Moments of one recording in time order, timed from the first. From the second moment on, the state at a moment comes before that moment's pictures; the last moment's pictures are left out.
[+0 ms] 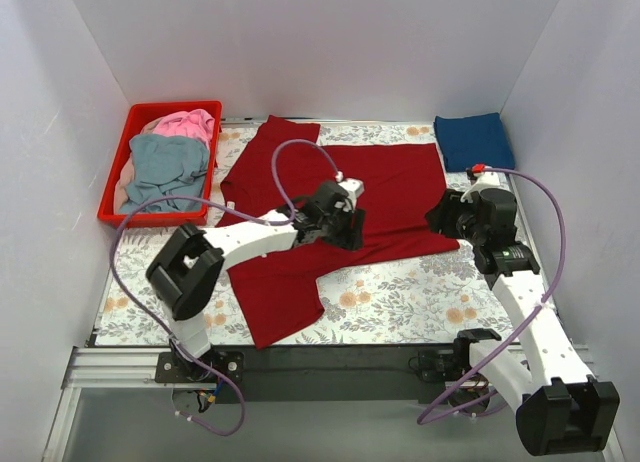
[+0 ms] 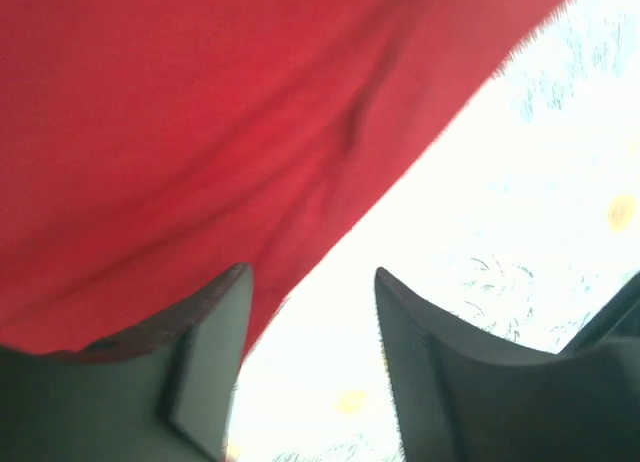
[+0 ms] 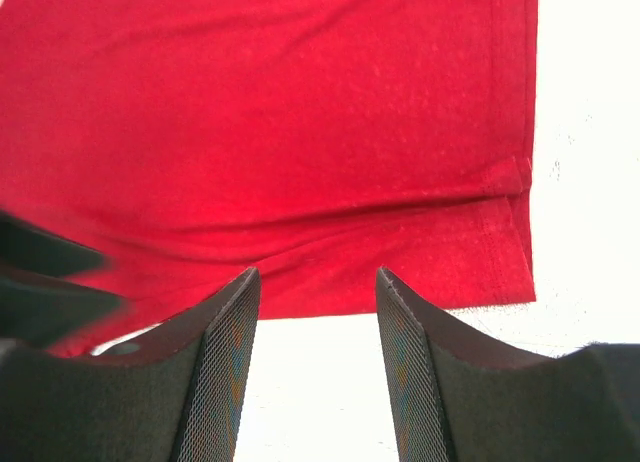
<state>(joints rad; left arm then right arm) -0.81 1.75 1.20 -0.21 0.10 -0.43 0.11 0.89 0.71 -0.32 -0.17 0.27</state>
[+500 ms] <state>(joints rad) -0.91 2.03 1.39 -0.20 0.08 -0.33 0.11 0.86 0.68 -0.34 -0.28 0.26</state>
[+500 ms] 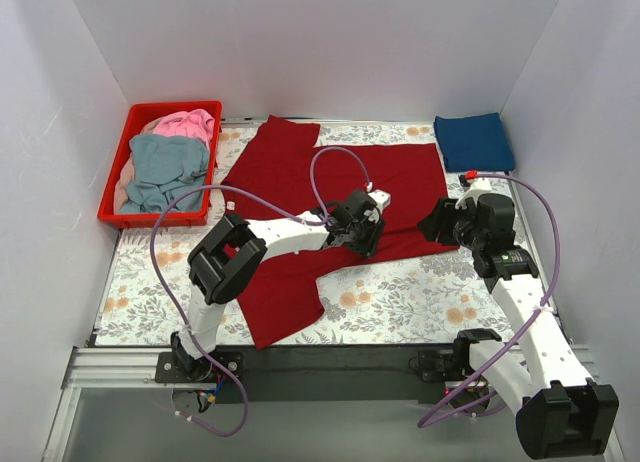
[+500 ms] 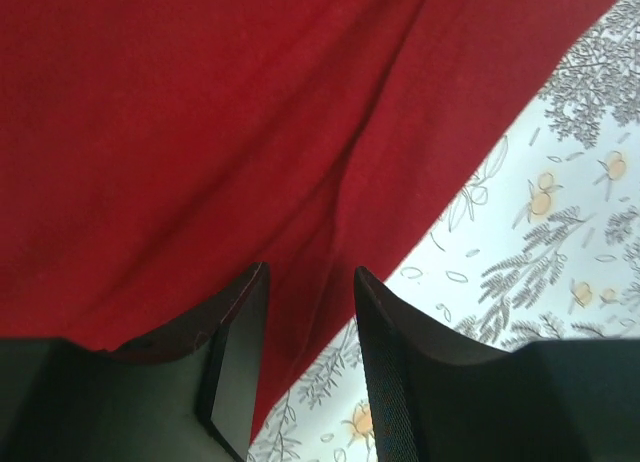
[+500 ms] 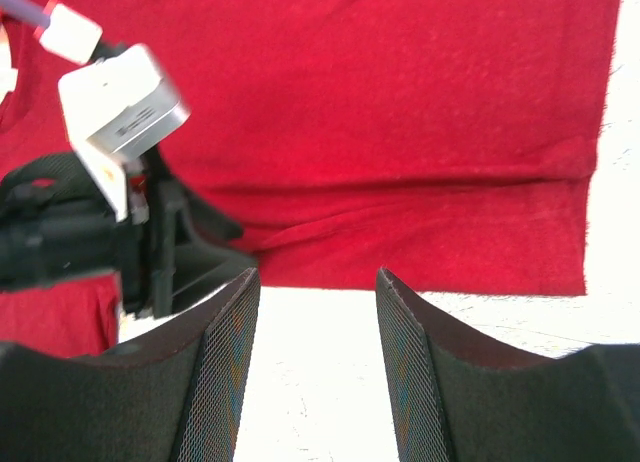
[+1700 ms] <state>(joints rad) -1.12 1.97 1.28 -0.16 0.14 -0.11 0.11 0.76 0.64 -0.37 -0.06 0.29</state>
